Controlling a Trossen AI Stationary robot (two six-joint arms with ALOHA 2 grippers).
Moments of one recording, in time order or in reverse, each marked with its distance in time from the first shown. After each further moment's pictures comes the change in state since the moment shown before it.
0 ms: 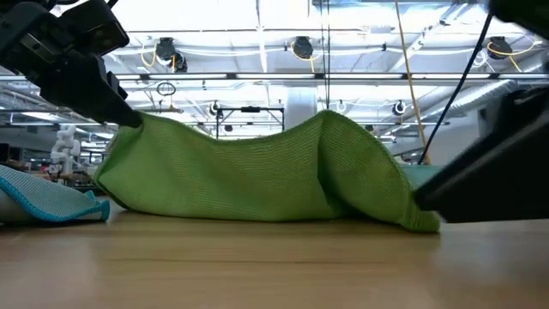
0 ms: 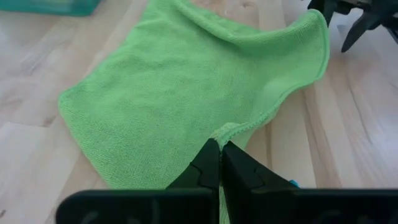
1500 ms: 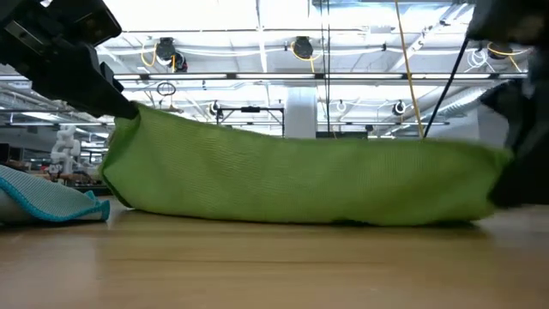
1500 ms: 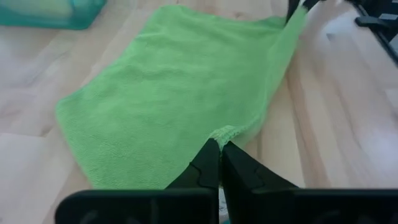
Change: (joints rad) left arm -0.060 0.000 0.000 0.025 -0.056 -0.002; right arm -0.066 -0.230 -0.025 -0.542 -0.316 0.053
